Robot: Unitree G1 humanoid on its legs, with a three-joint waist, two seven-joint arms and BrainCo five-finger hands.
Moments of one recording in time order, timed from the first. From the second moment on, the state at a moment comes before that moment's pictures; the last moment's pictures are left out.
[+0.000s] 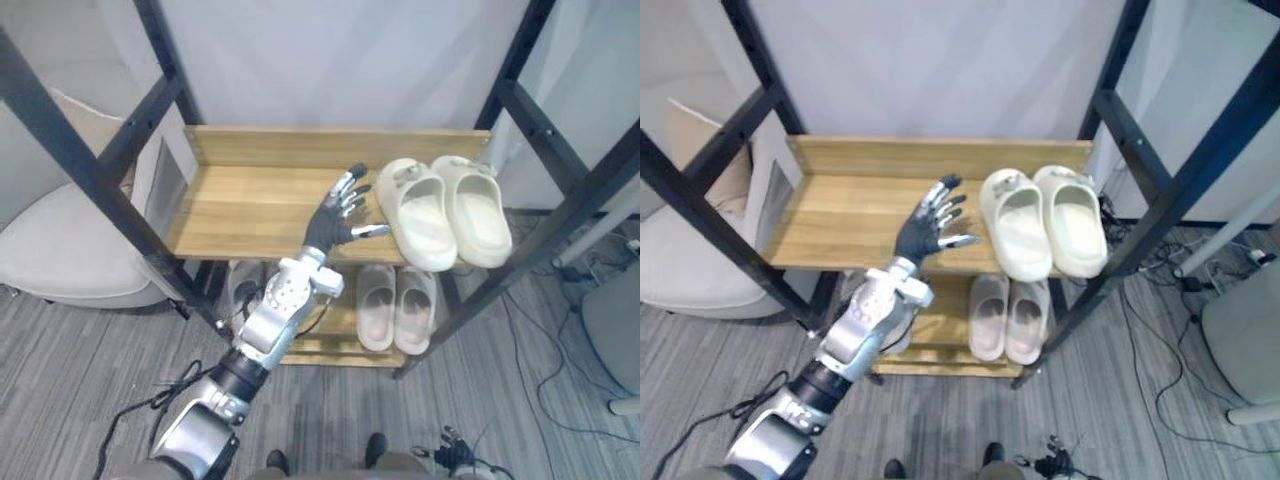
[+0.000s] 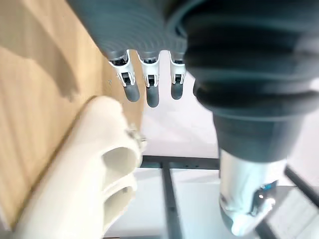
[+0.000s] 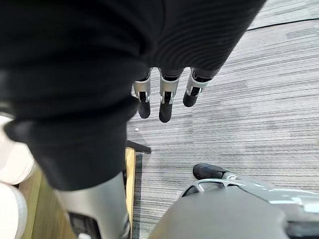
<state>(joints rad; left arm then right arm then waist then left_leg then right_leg) -0.45 0.15 -0.46 0.02 -0.41 -0.10 0.09 0.17 -0.12 -0.11 0.92 -0.08 -0.05 -0.07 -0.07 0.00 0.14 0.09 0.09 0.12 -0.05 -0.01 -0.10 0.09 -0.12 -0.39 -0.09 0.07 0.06</state>
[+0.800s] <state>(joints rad) 0.18 0.20 -0.52 0.27 -0.44 -0.03 -0.18 0.17 -0.15 -0.03 1.00 -0.11 -0.05 -0.04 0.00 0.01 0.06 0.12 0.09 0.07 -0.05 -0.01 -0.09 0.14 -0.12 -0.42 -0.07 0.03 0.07</state>
